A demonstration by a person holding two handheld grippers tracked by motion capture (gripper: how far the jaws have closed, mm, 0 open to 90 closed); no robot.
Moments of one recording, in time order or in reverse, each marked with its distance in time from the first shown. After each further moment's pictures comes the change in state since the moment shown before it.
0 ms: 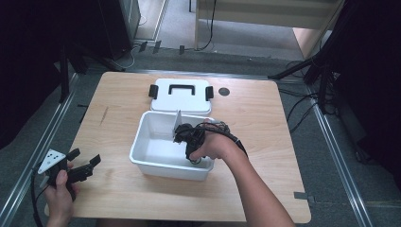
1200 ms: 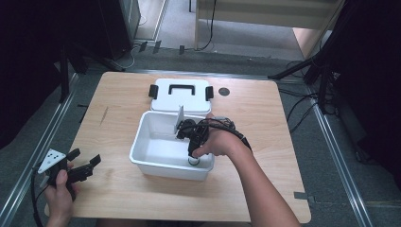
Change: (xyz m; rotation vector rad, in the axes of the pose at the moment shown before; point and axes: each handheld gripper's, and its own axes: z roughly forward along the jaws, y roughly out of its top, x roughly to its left) left arm 0.000 0.000 0.000 0.010 -0.001 -0.001; right arm -0.003 -0.009 -0.023 -0.046 -0.033 -0.022
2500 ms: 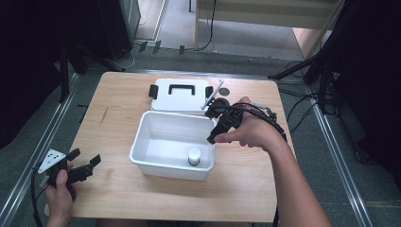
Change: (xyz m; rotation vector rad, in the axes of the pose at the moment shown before) left arm 0.000 0.000 0.000 0.000 0.000 -0.001; right arm -0.034 -0.064 -0.078 -0.211 0.005 0.206
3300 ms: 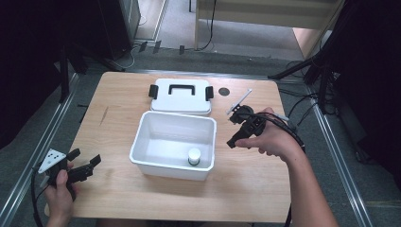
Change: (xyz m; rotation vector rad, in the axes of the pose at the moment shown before) left arm -0.001 0.000 0.000 -0.001 0.003 0.002; right arm -0.039 -0.055 0.018 -0.012 -0.010 0.131
